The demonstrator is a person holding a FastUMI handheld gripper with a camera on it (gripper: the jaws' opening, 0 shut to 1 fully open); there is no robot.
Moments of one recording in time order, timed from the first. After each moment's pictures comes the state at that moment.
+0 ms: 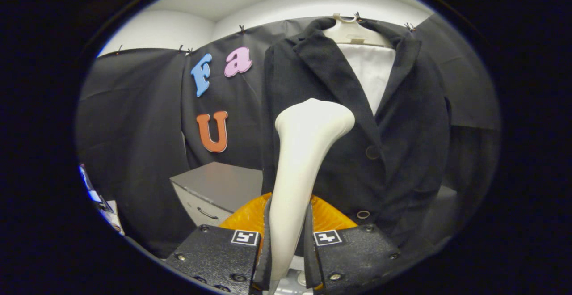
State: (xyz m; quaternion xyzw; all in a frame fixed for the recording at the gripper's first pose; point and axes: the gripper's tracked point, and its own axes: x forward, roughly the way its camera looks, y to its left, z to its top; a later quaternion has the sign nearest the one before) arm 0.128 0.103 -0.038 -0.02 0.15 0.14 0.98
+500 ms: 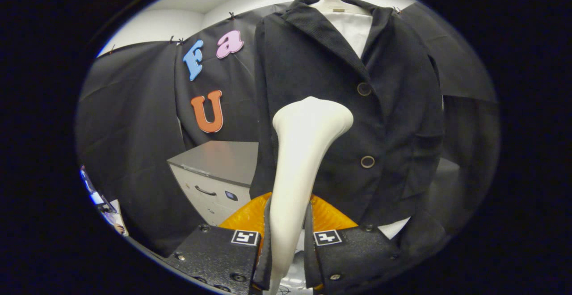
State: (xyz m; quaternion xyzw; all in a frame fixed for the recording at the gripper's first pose) arm 0.092 0.086 -0.115 0.00 0.21 0.12 0.97
